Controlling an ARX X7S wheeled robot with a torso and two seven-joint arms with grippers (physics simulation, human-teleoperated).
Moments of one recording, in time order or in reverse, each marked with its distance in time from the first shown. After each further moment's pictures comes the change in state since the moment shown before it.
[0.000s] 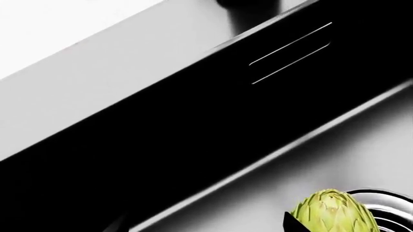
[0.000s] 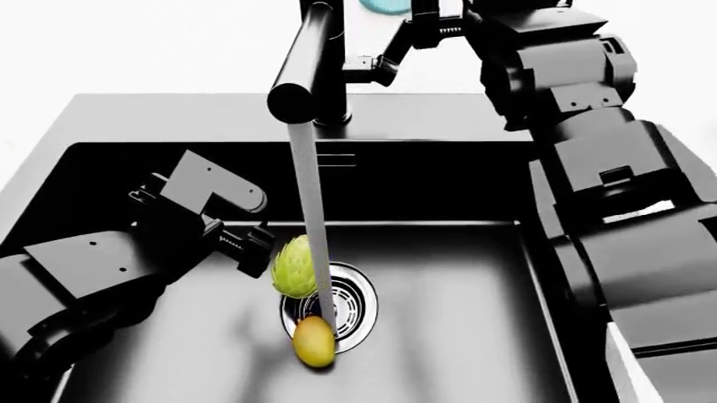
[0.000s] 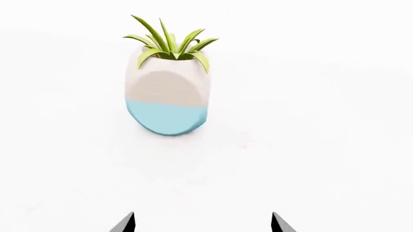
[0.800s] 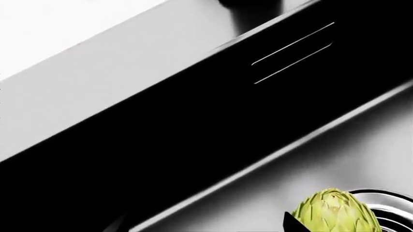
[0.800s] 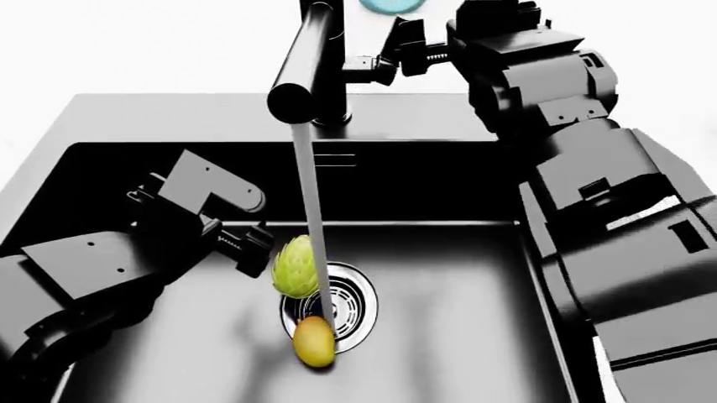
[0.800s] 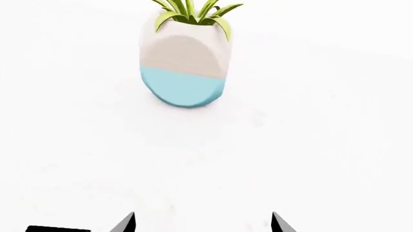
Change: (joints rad) left arm 0.001 -0.006 -0.001 0.005 -0.004 0.001 -0.006; right arm -0.025 0.001 -0.288 0.001 0.258 0.016 0.013
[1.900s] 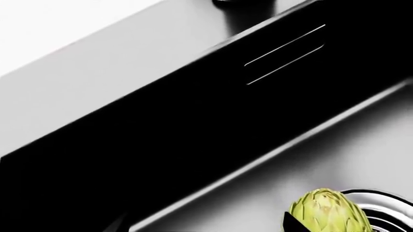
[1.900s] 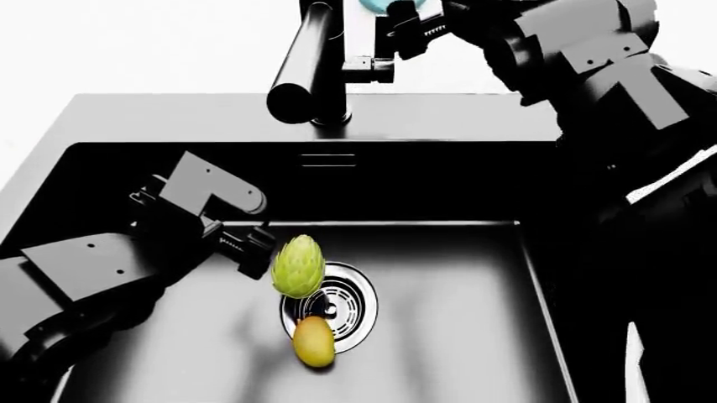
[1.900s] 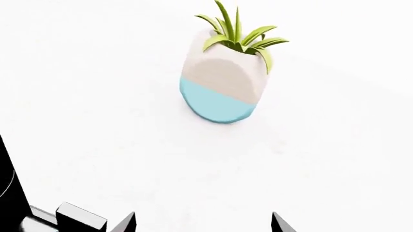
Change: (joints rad) left arm 0.006 -0.002 0.001 0.002 -0.008 0.012 0.009; right arm 0.149 0.017 -0.561 -0.002 0.396 0.048 -0.162
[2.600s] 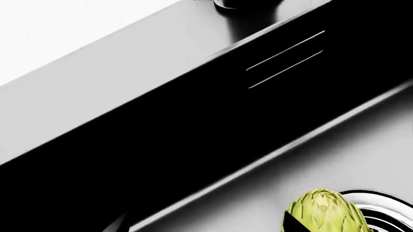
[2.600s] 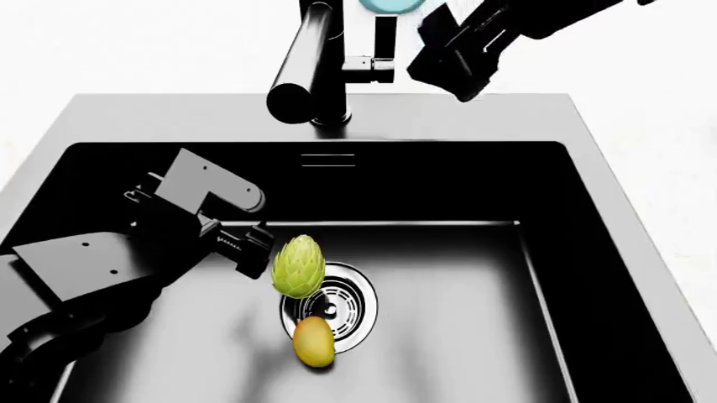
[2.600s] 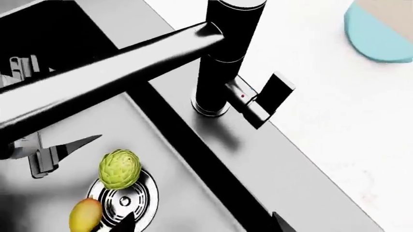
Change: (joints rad) left arm -0.008 -0.011 -0.019 0.043 -0.041 -0.044 -0.045; right arm 0.234 0.343 0.201 -0.824 -0.161 0.958 -0.595
